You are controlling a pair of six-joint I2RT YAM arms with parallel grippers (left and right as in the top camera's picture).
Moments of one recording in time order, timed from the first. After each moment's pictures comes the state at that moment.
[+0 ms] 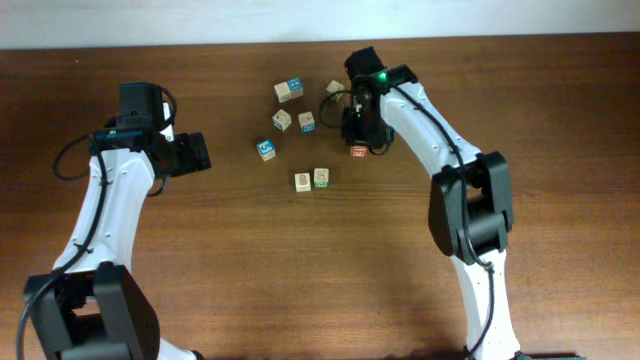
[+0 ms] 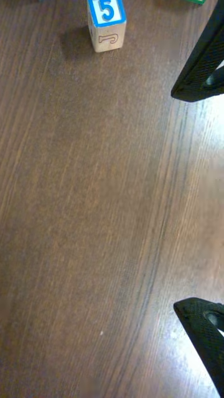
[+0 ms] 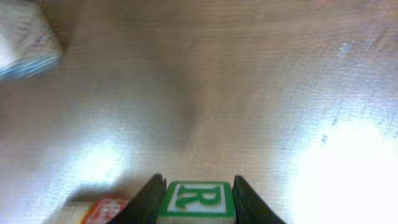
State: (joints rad) left arm 0.08 1.71 1.35 -0.82 -0.07 -0.16; right arm 0.35 2.37 2.08 -1.10 -0.13 0.45
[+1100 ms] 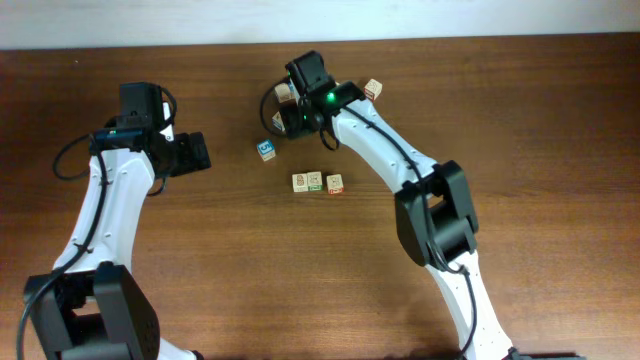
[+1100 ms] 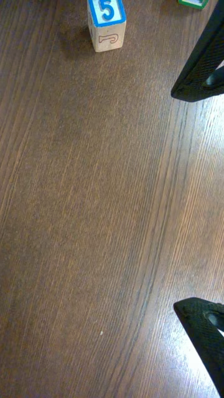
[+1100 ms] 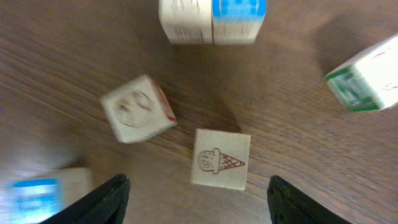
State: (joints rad) left arm 0.08 1.71 1.35 -0.82 -0.07 -0.16; right arm 0.52 2.46 2.15 -0.72 0.00 0.16
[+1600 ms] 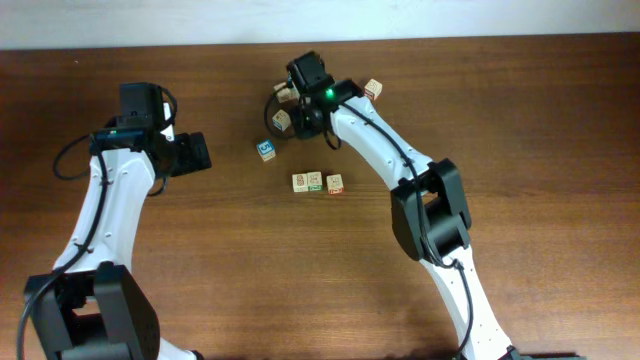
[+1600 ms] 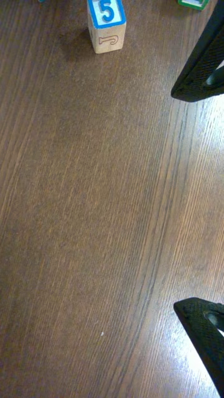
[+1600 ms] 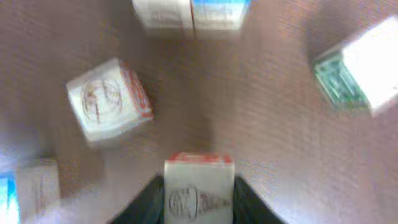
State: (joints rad) left arm 0.08 1.71 1.35 -0.82 -0.07 -0.16; right arm 0.51 2.52 2.27 -0.88 0.03 0.13
